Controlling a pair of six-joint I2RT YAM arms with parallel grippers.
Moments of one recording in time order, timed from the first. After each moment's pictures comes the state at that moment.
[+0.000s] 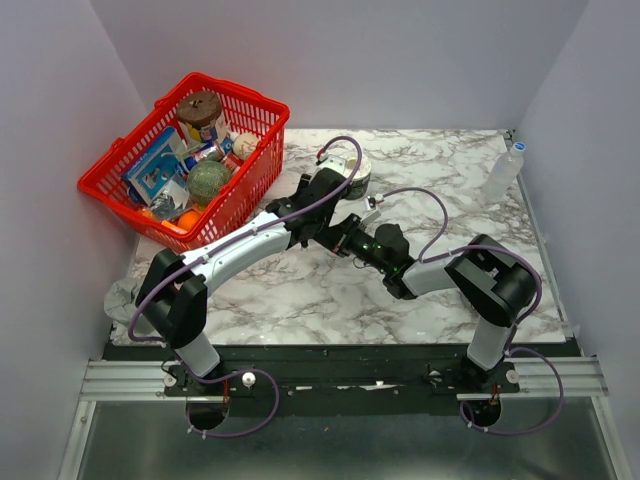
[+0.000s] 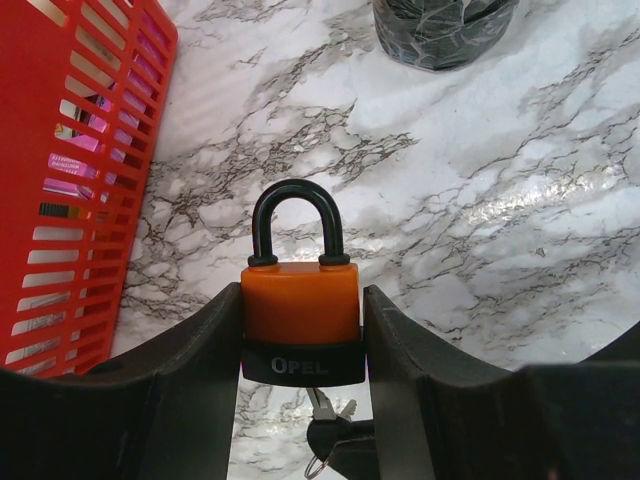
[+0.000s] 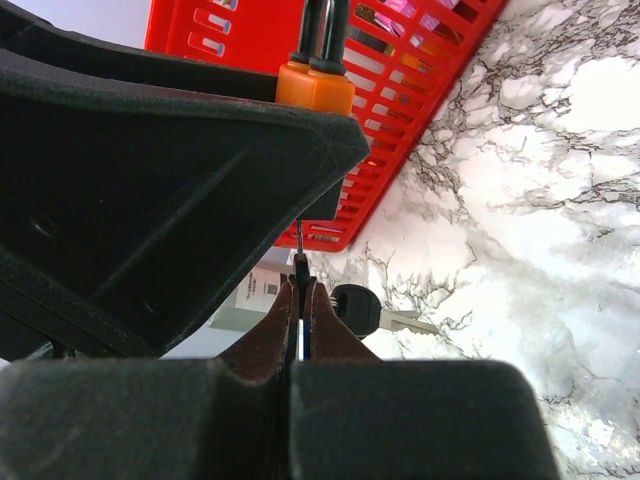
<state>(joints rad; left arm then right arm) -0.77 1.64 1.33 -0.44 -0.52 -0.21 0.74 1.80 0.67 1.13 -0.15 1.08</state>
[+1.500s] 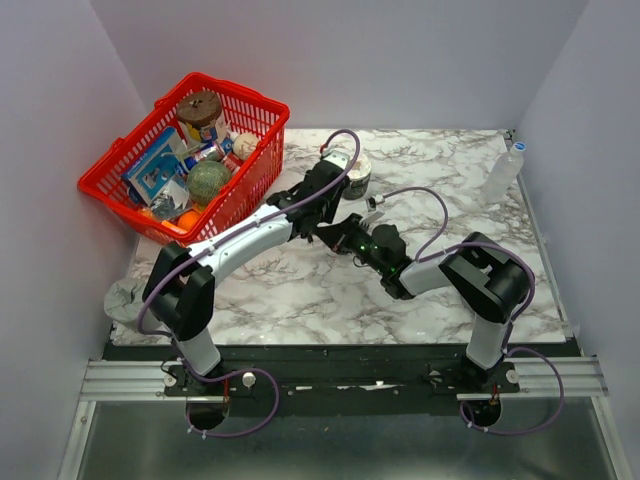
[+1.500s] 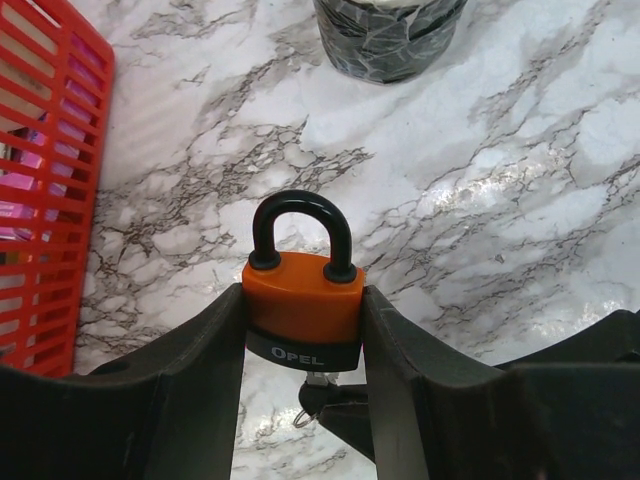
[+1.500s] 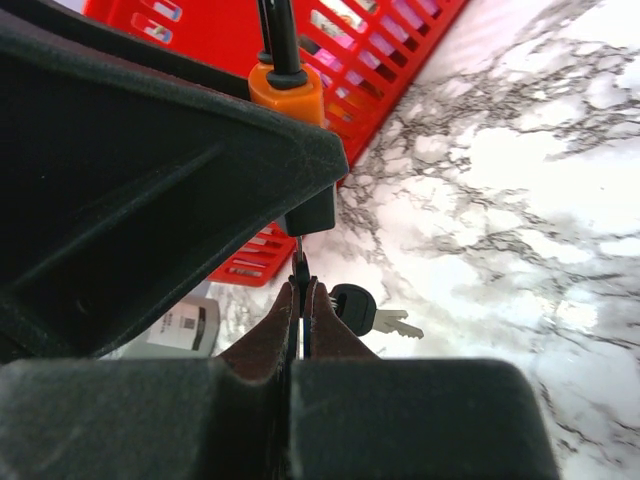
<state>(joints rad) -0.73 1.69 1.37 -0.42 -0.38 -0.19 0.74 1.84 0.68 1.13 -0.02 0.90</state>
